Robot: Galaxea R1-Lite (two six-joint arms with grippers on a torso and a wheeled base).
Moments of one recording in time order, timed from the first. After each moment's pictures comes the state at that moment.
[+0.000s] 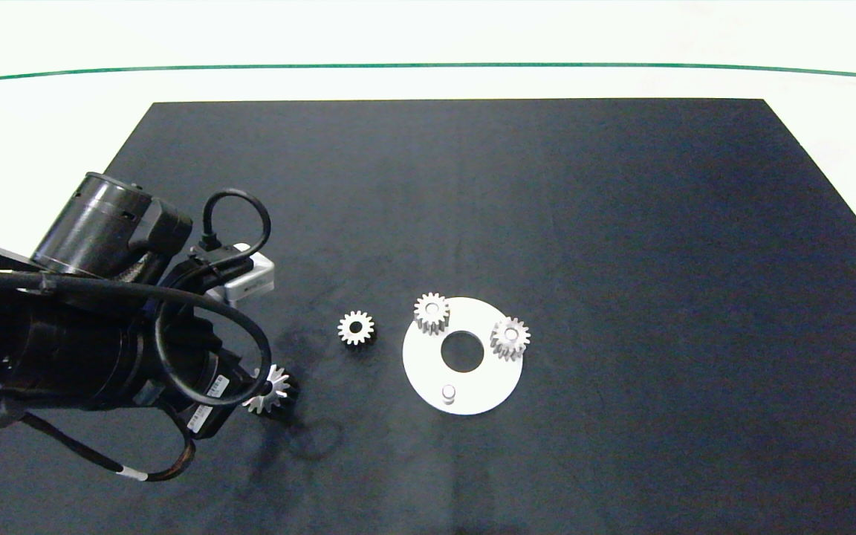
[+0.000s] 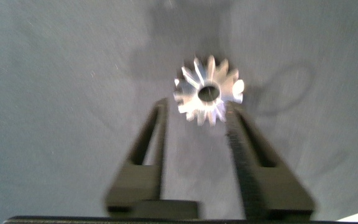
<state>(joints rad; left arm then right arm) -0.46 1.46 -1.05 0.44 0.15 0.25 0.29 0.25 -0.52 0.56 0.12 -0.05</state>
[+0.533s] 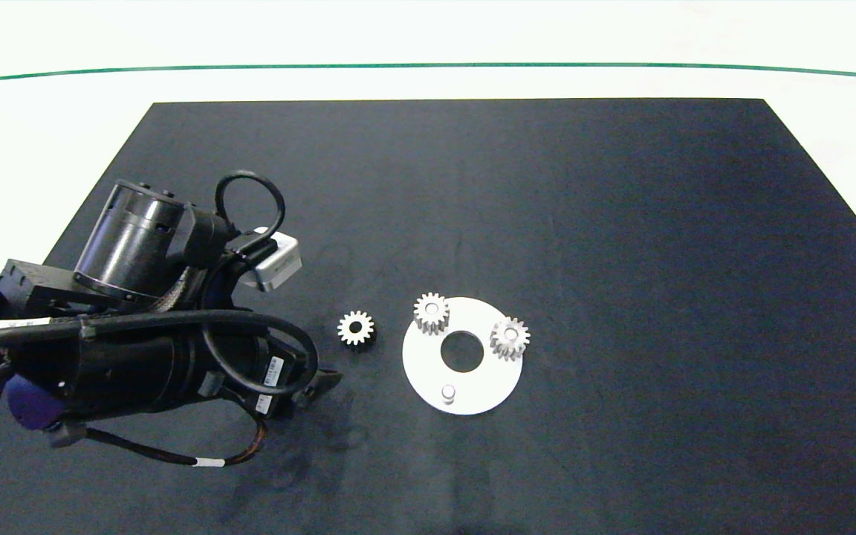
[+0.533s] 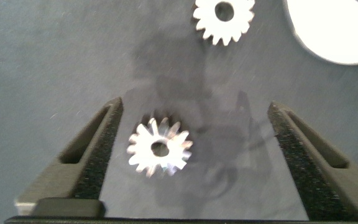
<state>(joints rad) -0.56 1.49 -0.99 0.19 0.16 0.03 0.28 0.25 -0.51 0.57 0.12 -0.05</state>
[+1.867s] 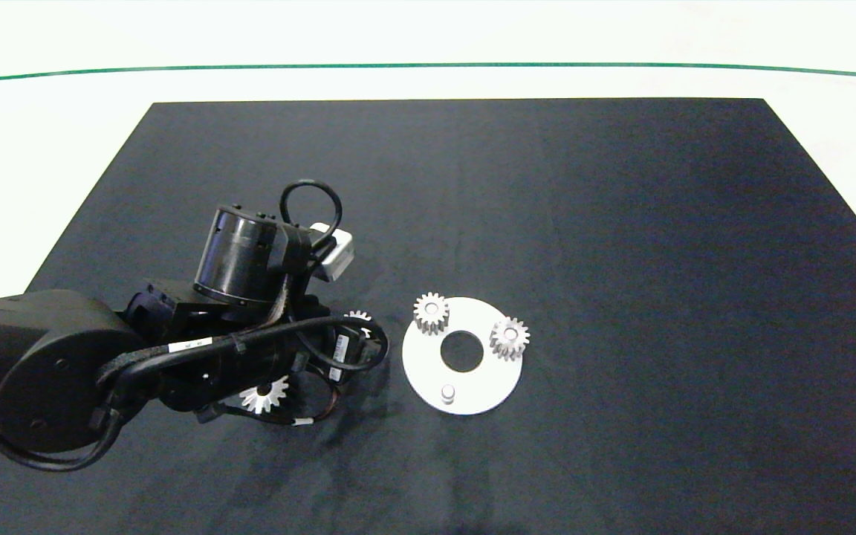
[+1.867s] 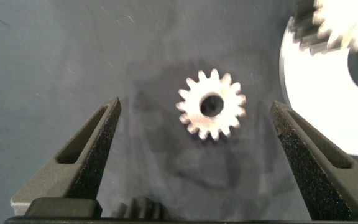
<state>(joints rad) -0.60 1.66 -0.97 -0.13 0.24 0.04 0.28 0.25 -0.51 0.56 0.12 -0.05</state>
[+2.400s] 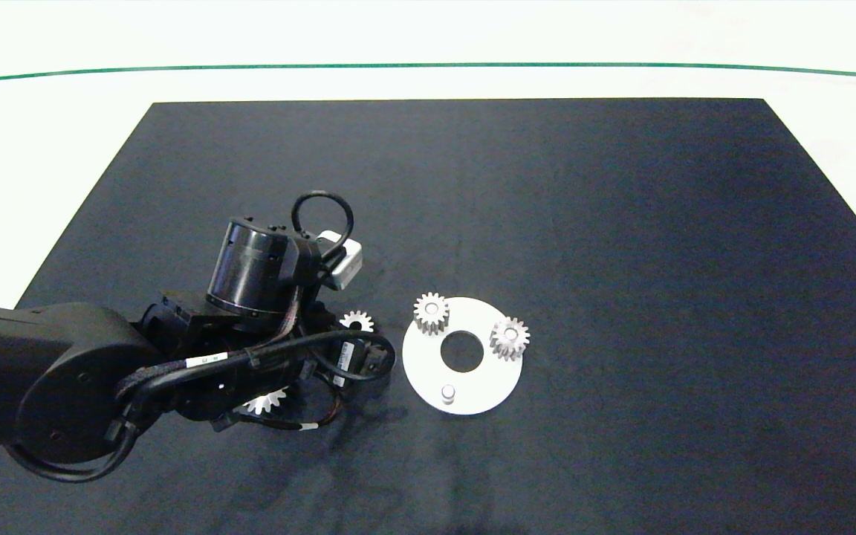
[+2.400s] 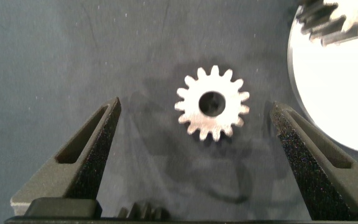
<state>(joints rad) -0.62 1.68 -0.94 -0.19 0.28 0.09 0.28 0.25 -0.51 0.56 0.12 -0.05</state>
